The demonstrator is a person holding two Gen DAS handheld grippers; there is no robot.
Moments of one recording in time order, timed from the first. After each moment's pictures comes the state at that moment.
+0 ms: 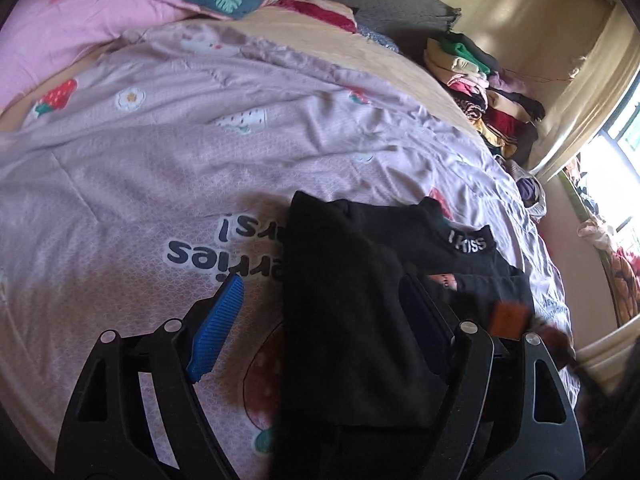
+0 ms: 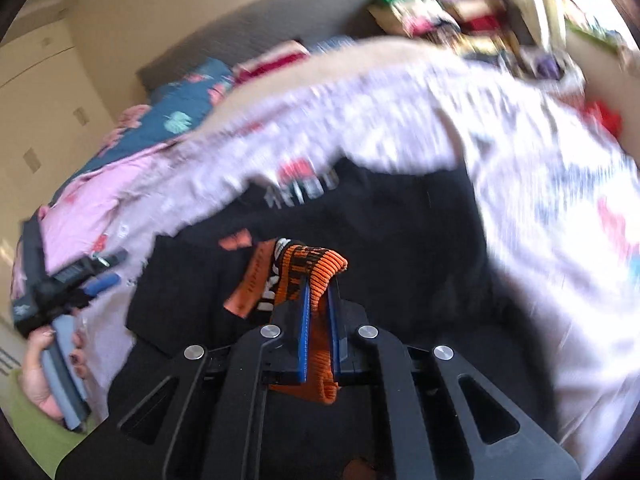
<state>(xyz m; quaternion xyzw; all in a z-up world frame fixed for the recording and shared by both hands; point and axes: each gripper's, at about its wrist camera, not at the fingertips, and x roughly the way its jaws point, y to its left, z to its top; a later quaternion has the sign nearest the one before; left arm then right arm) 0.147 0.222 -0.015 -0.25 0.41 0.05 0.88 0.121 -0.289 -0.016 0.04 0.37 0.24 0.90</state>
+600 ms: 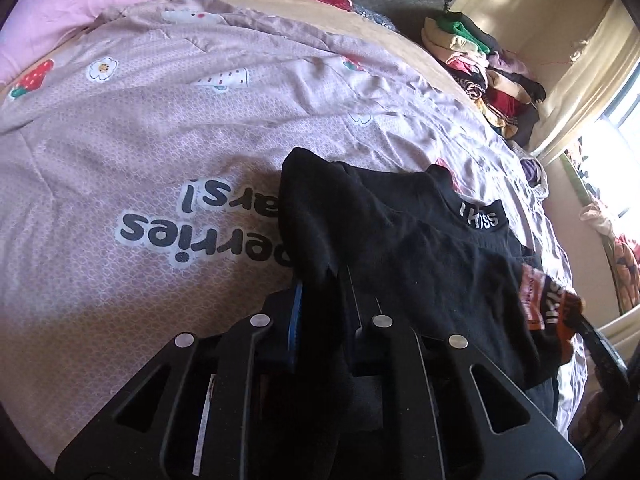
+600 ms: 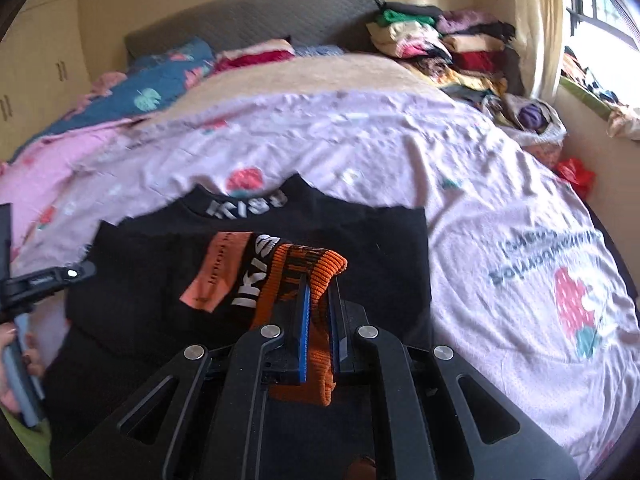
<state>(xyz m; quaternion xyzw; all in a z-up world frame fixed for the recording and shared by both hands) 0.162 0.205 -0.044 -0.24 0.43 0.03 0.87 0.153 -0.291 -0.051 -0.05 0.39 0.15 0.91</state>
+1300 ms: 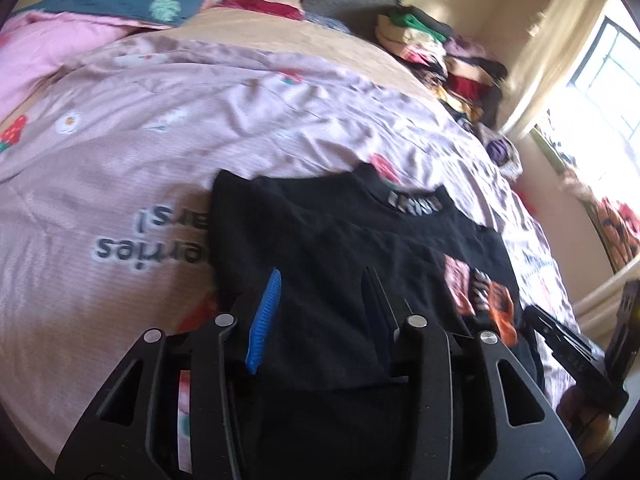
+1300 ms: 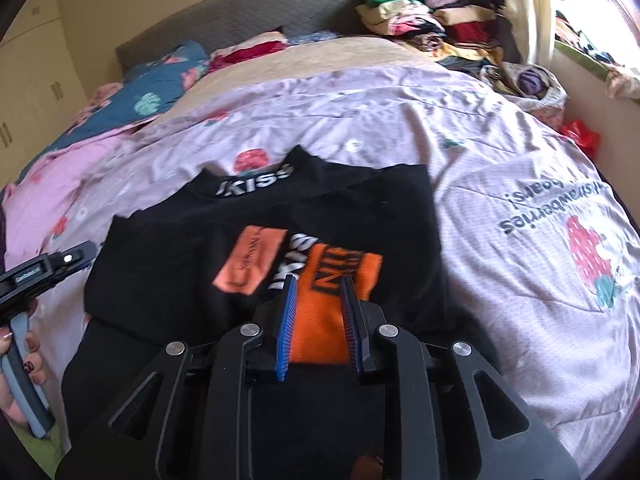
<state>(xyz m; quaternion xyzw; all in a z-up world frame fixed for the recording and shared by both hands) 0.153 0.157 -0.005 -0.18 0.42 -0.03 0.89 0.128 -0.296 -0.052 -0.01 0.41 0.19 0.89</state>
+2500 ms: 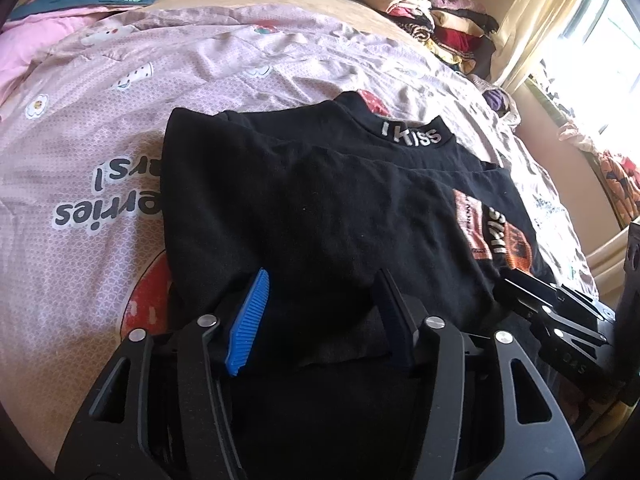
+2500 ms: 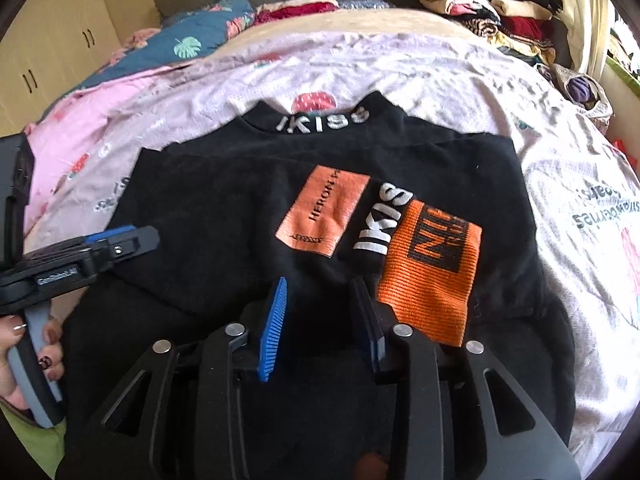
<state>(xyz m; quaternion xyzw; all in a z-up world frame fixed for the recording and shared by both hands) 0.154 0.135 -0.042 -0.15 0.47 -0.06 0.87 0.122 -0.251 -0.080 -0.05 0.45 0.24 0.86</state>
